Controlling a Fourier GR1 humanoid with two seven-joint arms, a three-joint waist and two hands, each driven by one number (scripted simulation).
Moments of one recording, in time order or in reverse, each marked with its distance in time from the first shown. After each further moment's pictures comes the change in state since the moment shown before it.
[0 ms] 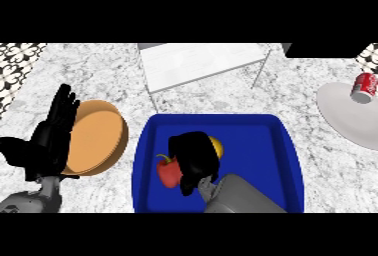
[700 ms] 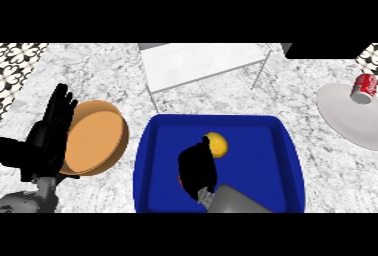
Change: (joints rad) left arm 0.002 0.033 -0.008 -0.001 0.040 0.006 -0.011; right arm -0.011 -0.029 0.173 0.128 0.244 0.224 0.094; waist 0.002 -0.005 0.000
